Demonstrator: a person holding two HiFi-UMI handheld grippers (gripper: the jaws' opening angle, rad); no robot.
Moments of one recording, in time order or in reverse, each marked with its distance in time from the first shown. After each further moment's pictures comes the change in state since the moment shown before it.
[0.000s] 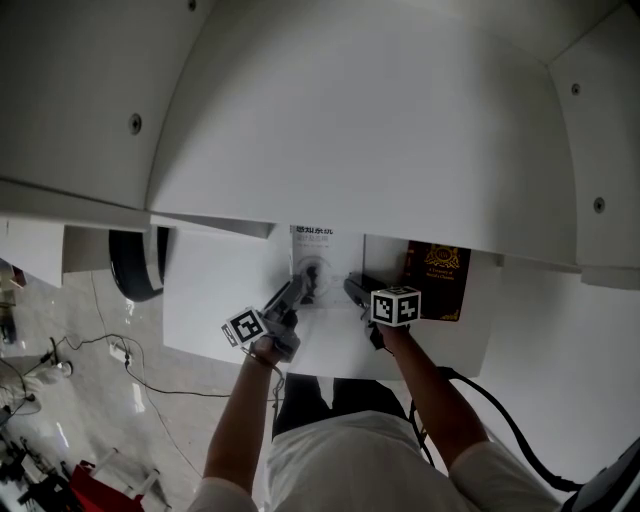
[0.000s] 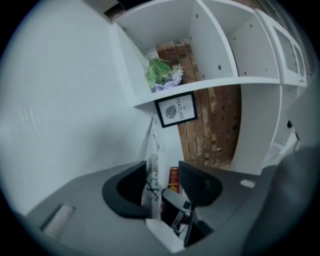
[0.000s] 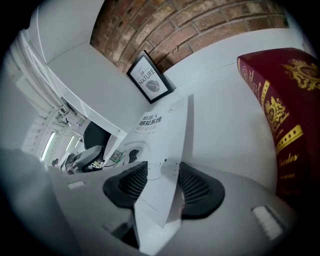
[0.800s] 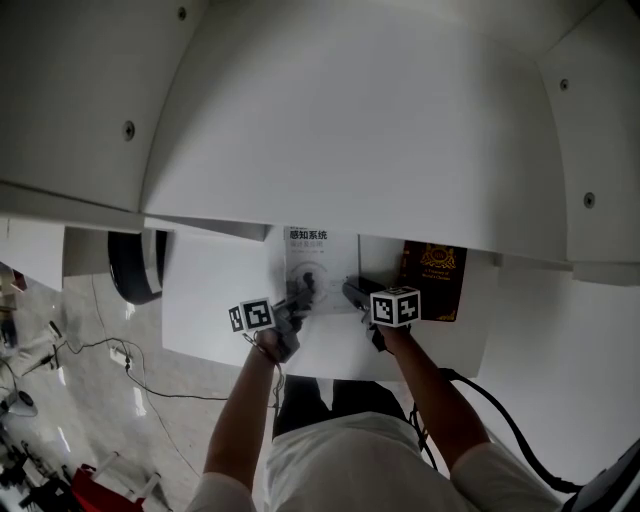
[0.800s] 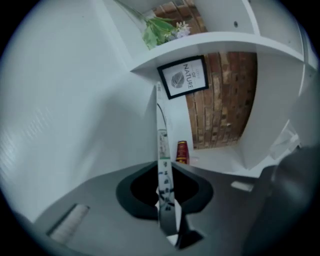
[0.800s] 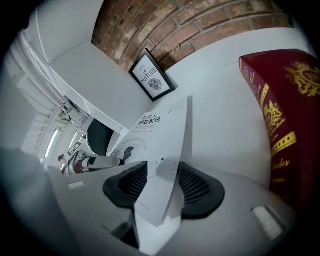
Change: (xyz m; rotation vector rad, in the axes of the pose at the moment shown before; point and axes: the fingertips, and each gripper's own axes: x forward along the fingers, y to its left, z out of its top) left arm 0.027 0.016 -0.042 0.042 0.325 0.102; right arm 0.001 0.000 -0.001 -0.007 0.035 0.057
